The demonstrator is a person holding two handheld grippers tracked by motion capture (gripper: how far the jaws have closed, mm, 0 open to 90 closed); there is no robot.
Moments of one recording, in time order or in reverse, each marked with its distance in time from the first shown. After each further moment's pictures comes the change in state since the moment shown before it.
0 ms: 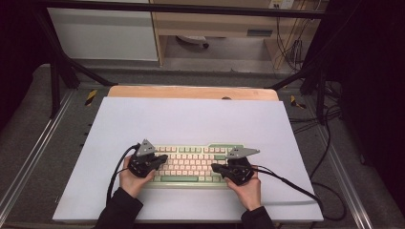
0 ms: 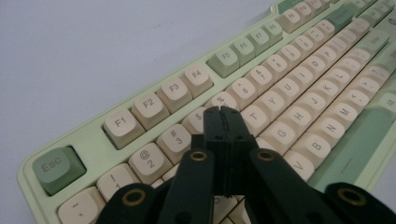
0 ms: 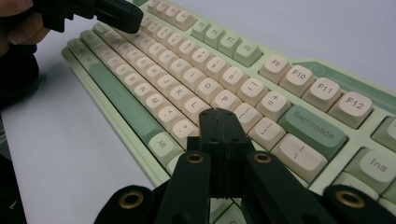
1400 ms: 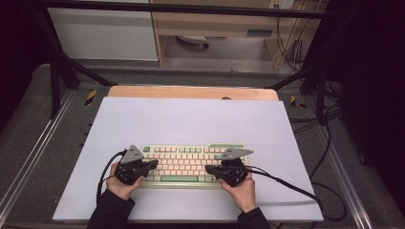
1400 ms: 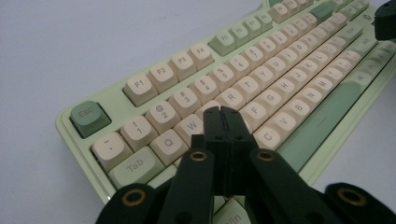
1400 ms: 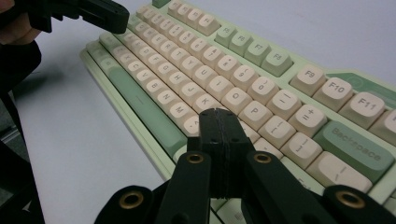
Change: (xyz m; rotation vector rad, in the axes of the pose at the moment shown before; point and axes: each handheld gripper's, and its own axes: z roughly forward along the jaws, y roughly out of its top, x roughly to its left) left arm 0.006 -0.020 -0.034 -0.028 -0.020 -0.019; right arm 0.015 0.007 0.010 0.006 0.036 -0.015
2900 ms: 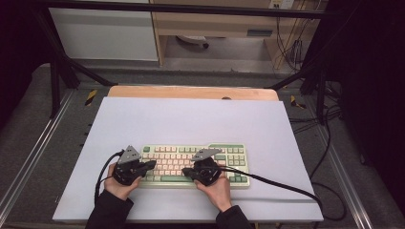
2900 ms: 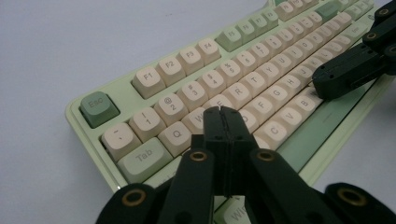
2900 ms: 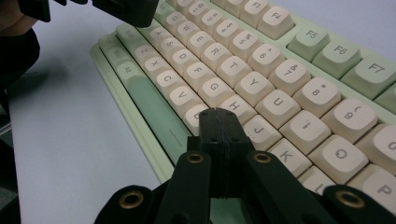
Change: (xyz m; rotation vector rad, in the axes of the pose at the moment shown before) left arm 0.004 -0.004 -0.003 -0.003 0.003 -0.014; right arm 0.028 0.014 0.065 0.063 0.059 -0.054
